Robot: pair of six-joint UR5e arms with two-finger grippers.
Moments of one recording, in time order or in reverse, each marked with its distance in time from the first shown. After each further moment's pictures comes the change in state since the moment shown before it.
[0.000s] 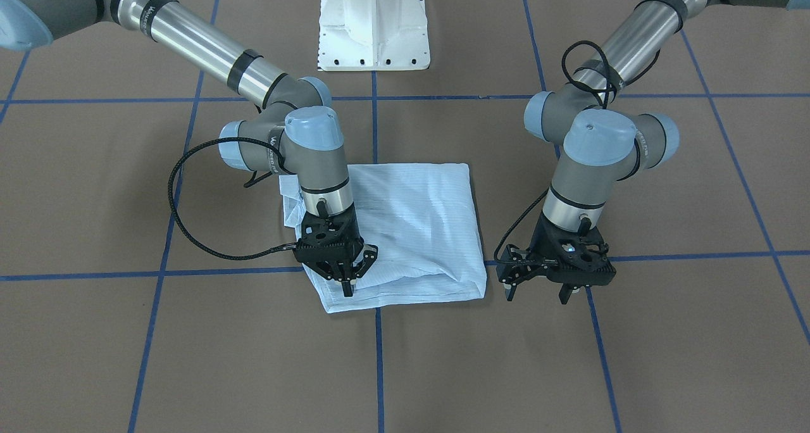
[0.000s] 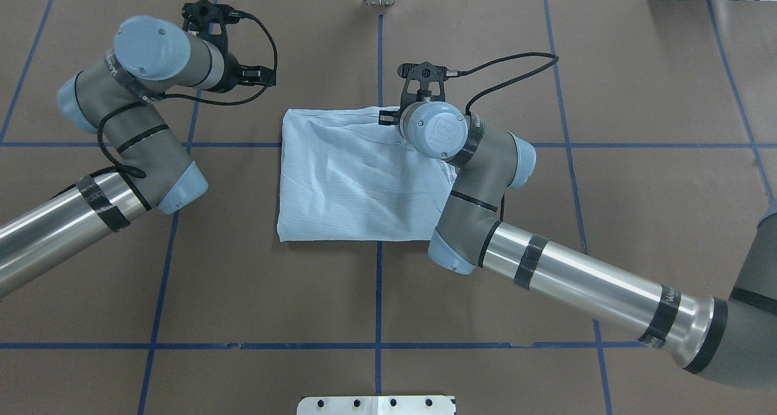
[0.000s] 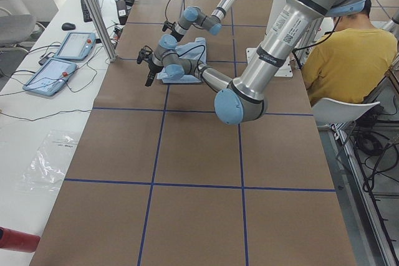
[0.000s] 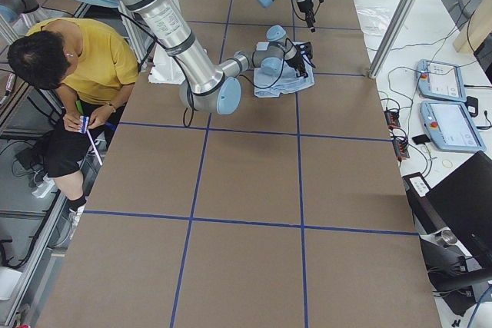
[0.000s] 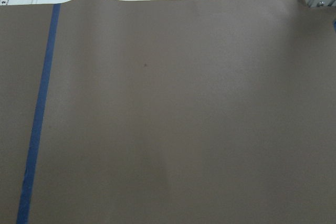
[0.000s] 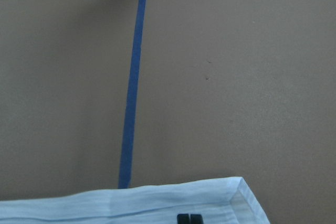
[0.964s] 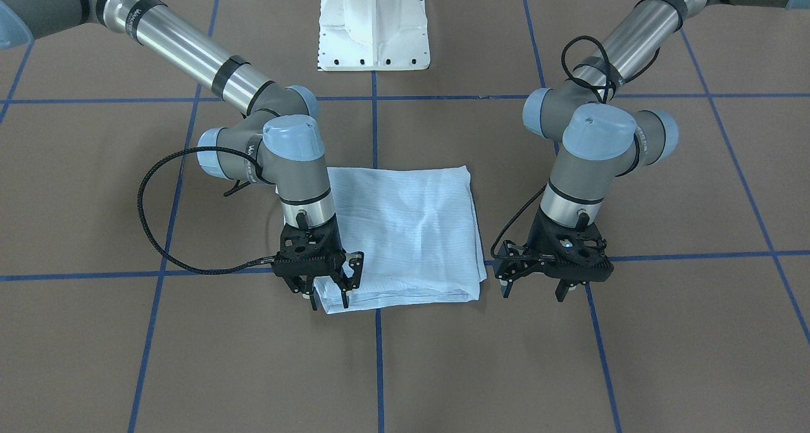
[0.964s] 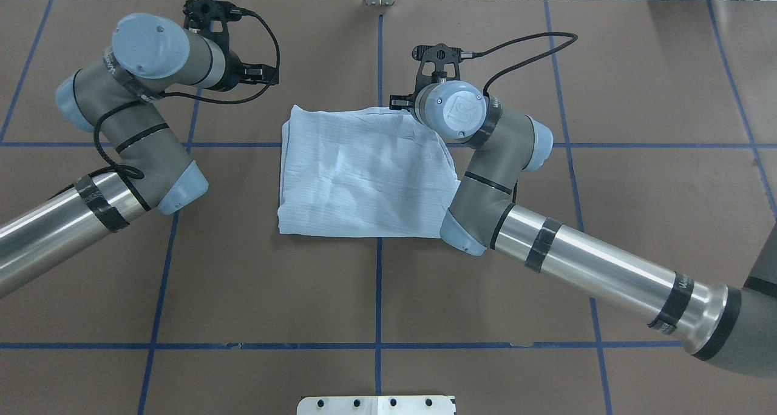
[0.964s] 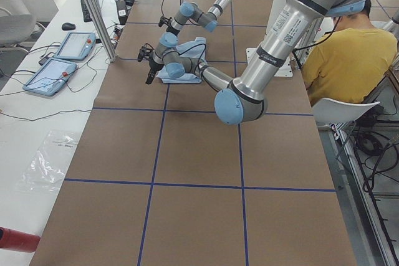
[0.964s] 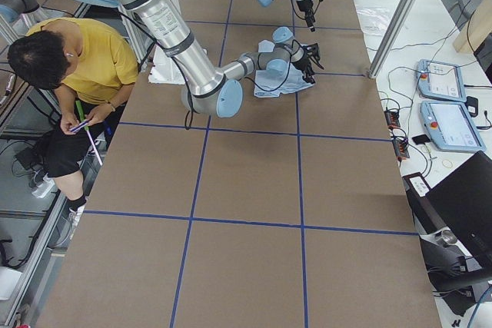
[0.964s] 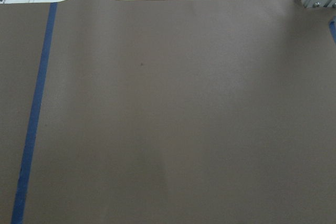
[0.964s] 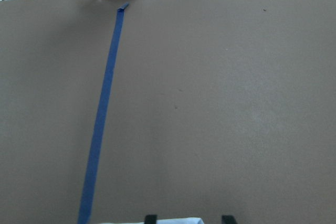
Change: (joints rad) left arm 0.000 0.018 -0.054 0.014 -0.013 0.005; right arm 0.060 -0.006 0.028 -0.016 0.069 -0.029
